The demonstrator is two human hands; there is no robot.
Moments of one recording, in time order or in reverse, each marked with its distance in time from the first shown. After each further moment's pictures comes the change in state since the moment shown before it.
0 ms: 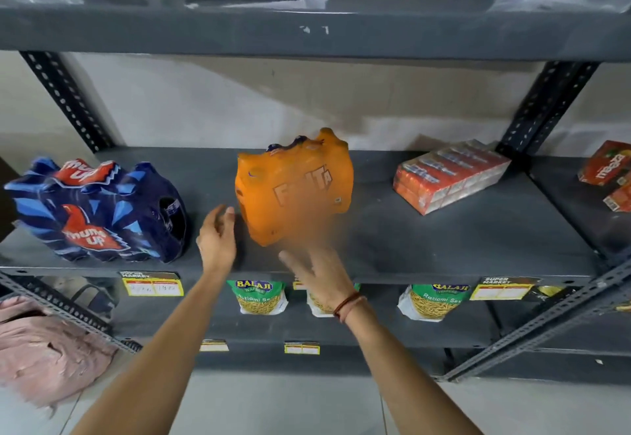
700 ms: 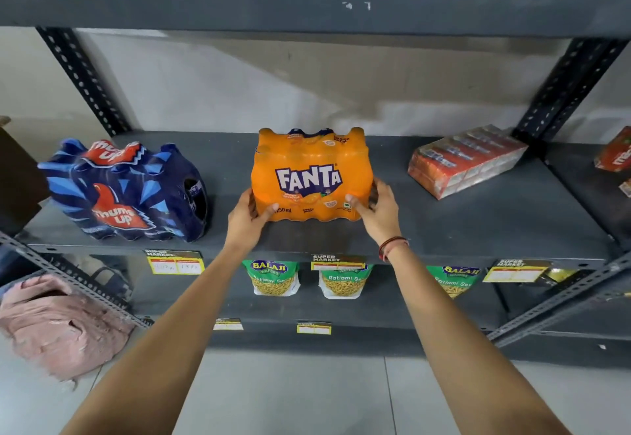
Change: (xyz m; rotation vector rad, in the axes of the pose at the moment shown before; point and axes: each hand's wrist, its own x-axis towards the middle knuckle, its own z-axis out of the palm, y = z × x) left_hand -0.005 0.013 -0.006 0.037 -0.332 0.043; right_hand 0.039 0.043 -0.047 0.195 0.396 0.327
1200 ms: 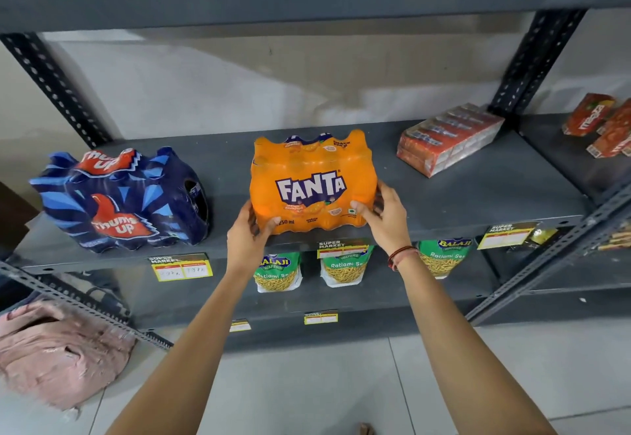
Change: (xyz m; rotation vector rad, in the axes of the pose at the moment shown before) left_hand -0.040 -0.012 -0.012 -0.040 -0.030 0.076; right_hand -0.053 0.001 -0.003 -0.069 0.098 -0.030
